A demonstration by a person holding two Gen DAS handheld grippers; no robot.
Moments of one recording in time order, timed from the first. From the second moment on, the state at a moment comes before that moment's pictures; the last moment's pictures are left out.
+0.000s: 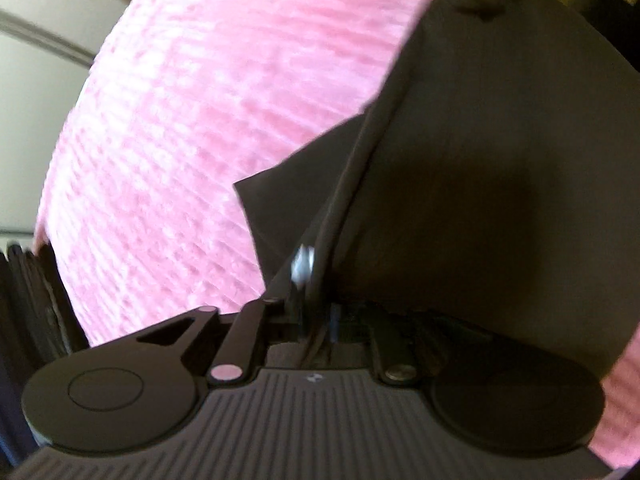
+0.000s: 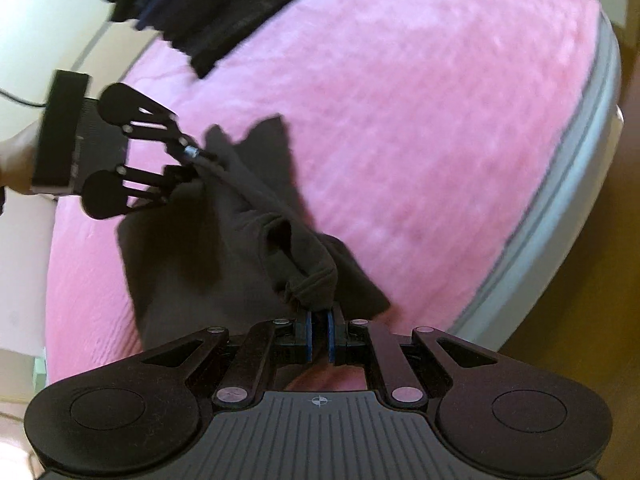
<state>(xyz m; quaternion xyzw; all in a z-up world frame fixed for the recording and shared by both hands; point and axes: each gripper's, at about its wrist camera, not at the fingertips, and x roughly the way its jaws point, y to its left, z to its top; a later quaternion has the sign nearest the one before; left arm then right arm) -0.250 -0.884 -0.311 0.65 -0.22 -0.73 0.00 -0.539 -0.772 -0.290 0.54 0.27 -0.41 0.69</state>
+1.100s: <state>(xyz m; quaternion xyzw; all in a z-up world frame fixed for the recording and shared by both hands) -0.215 -0.963 -0.316 0.56 0.12 -0.78 0.25 -0.559 -0.762 -0.297 0.59 0.22 -0.48 0.61</state>
